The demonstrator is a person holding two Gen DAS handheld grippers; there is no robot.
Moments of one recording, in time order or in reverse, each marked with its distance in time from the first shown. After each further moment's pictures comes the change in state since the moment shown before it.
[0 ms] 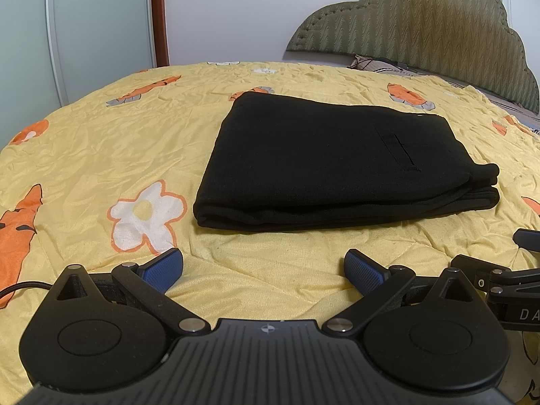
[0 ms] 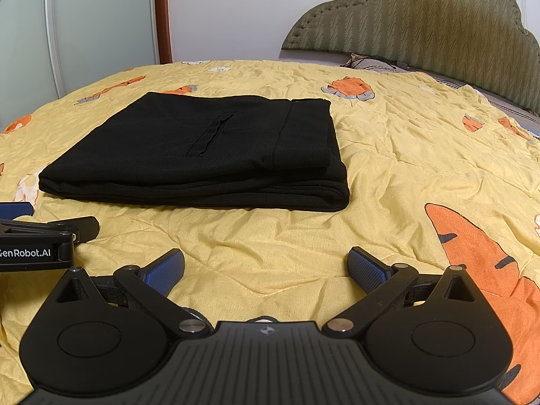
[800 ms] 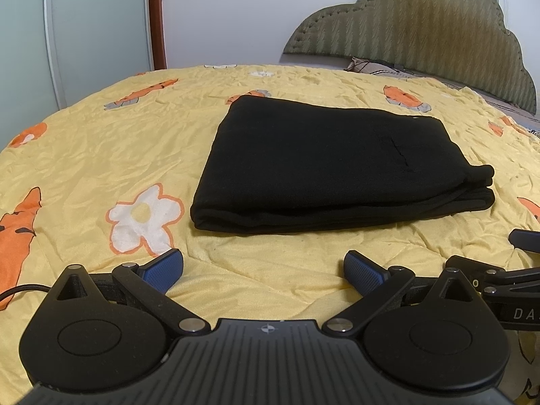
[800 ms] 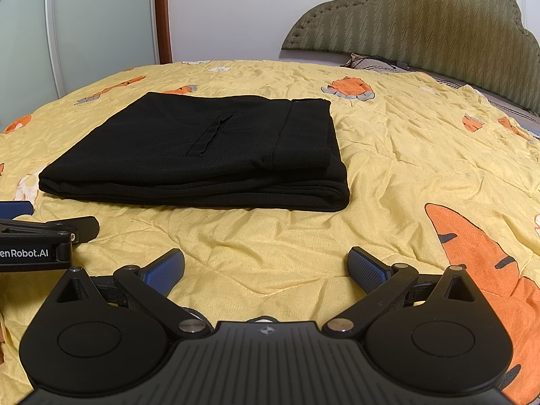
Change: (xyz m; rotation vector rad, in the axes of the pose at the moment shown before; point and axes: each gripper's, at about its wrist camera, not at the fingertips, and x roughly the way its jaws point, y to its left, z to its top) left arm -0.002 0.000 0.001 0.005 -0.011 -0.010; right arm 0.000 0.000 0.000 0.000 0.000 0.000
